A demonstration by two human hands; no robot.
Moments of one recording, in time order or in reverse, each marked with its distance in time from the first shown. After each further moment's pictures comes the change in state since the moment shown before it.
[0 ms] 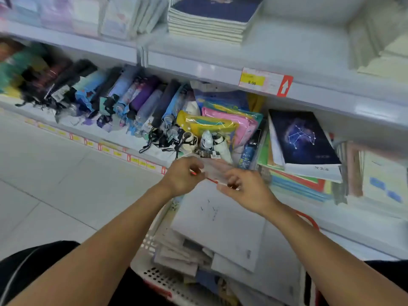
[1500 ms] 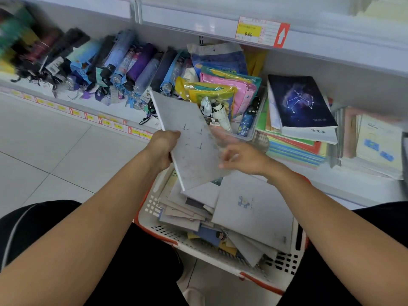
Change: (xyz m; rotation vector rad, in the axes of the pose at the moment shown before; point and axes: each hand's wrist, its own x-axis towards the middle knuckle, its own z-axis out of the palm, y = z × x) left_hand -0.045 0.017 -0.015 -0.774 0.206 -0.630; right_hand -0.015 0.009 0.005 0.089 -0.433 0.173
